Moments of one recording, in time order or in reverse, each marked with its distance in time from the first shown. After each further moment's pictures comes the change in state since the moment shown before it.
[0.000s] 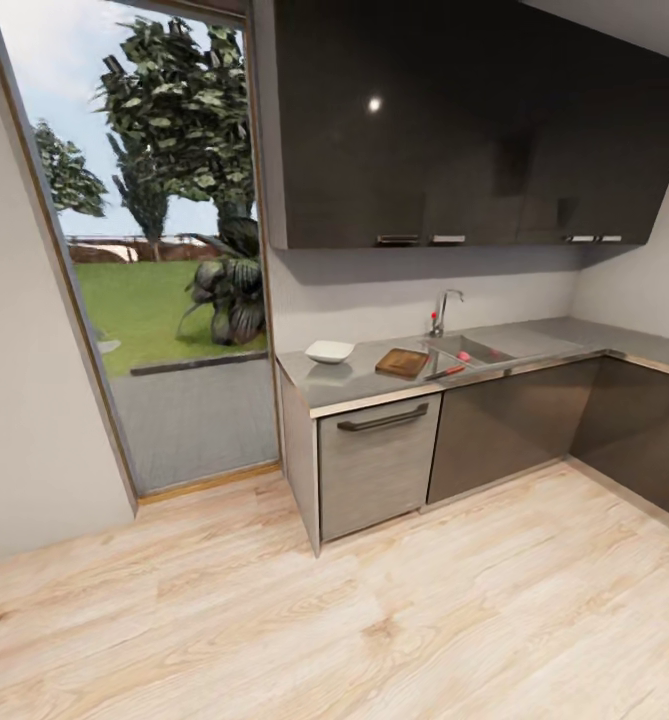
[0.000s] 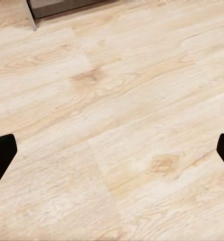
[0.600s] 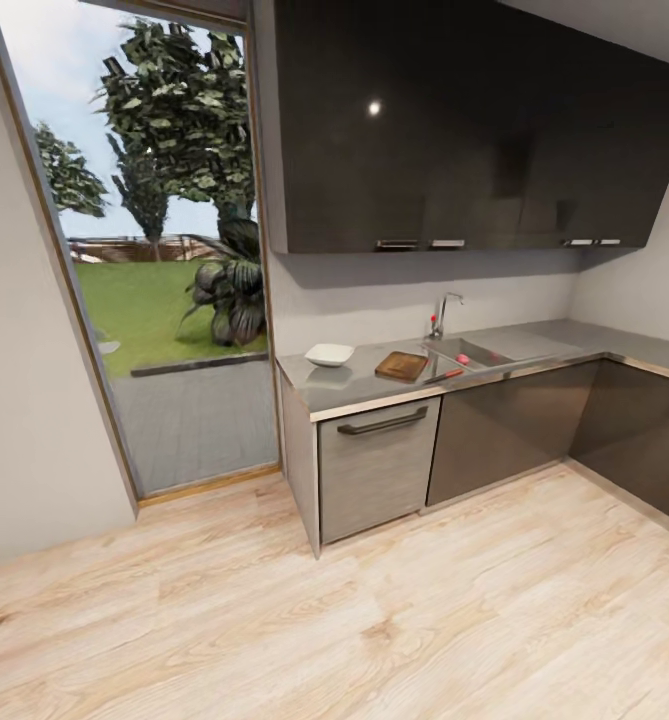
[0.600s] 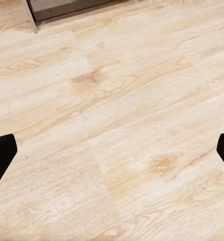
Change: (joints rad) left arm 0.000 0.000 -0.001 -0.001 0.000 0.000 0.000; right arm 0.000 -0.001 0.000 0.000 0.000 0.000 0.000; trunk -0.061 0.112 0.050
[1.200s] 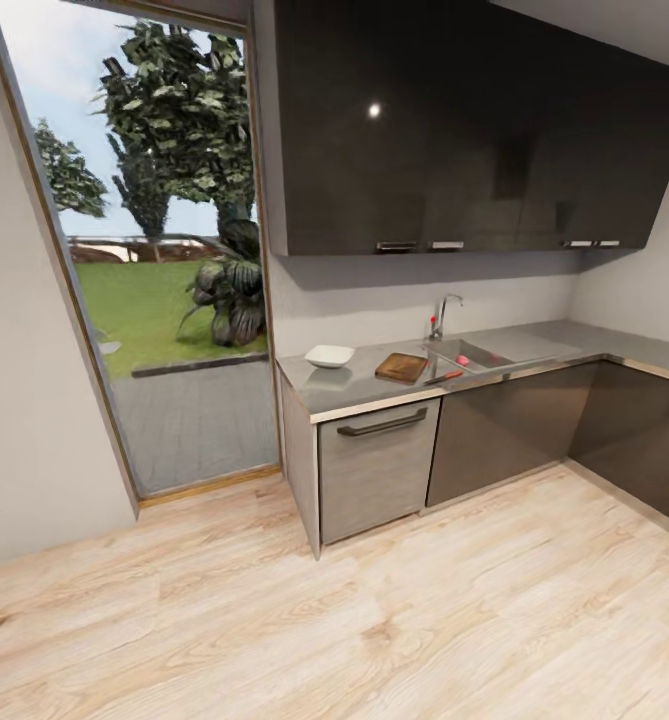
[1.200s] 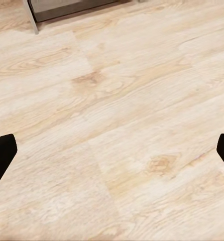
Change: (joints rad) left arm 0.000 -0.029 0.002 -0.012 0.001 0.002 0.008; right arm 0.000 0.000 0.000 0.000 0.003 0.000 0.000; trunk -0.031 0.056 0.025
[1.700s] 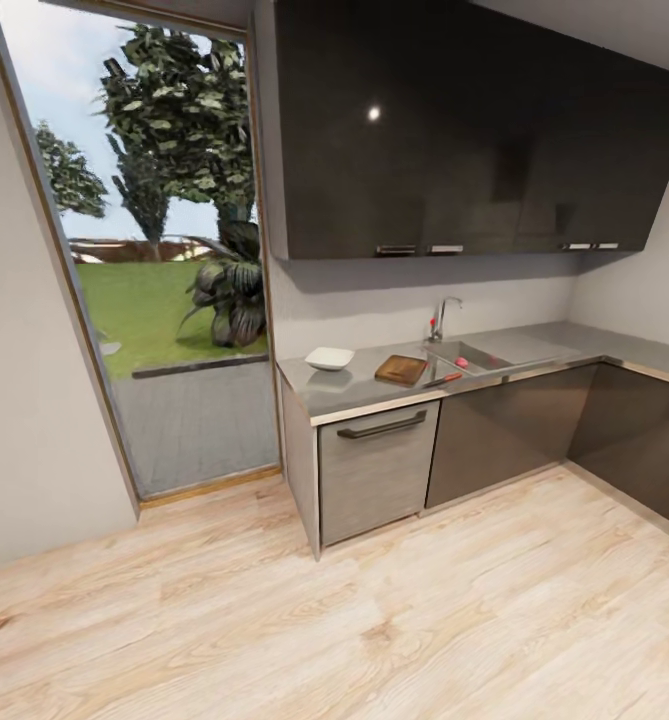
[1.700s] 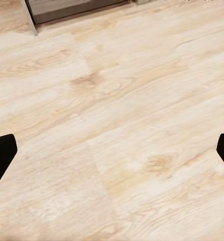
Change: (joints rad) left arm 0.000 0.000 0.002 -0.002 0.000 0.000 0.000; right arm 0.000 -0.007 -0.001 0.000 -0.002 -0.001 0.000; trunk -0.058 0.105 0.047
